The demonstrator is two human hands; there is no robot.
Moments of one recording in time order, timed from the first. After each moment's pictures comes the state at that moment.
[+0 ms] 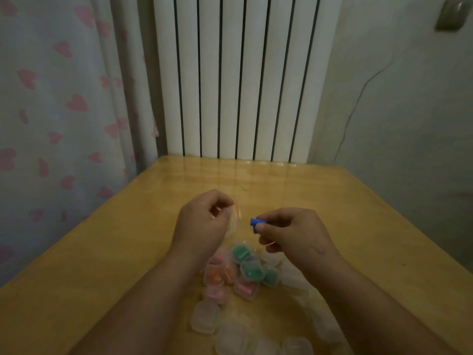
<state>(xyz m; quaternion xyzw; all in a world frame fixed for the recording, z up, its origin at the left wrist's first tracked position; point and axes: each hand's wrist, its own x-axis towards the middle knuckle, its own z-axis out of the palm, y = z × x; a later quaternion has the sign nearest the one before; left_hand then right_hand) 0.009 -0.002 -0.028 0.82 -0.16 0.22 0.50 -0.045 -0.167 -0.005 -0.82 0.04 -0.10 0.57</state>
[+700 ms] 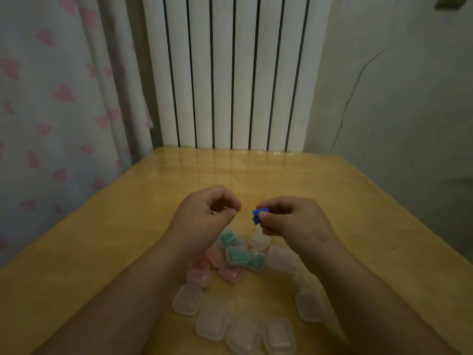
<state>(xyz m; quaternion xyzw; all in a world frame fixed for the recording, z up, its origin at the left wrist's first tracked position) -0.003 -0.015 -0.031 0.80 -0.24 0.13 0.54 -0.051 -0.192 -0.015 -0.79 0.04 -0.10 0.61</state>
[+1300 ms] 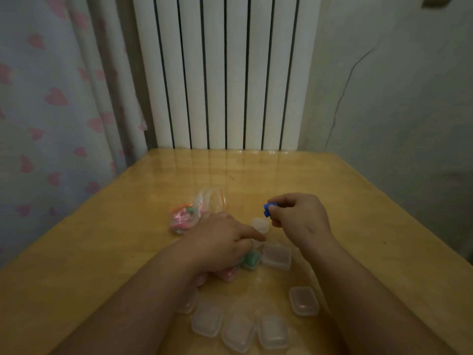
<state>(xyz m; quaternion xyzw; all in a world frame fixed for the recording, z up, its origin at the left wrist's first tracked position) -0.005 -0.041 -0.037 0.93 -0.35 -0.01 0.10 -0.037 -0.207 -0.022 -0.82 0.13 -0.18 0.53</state>
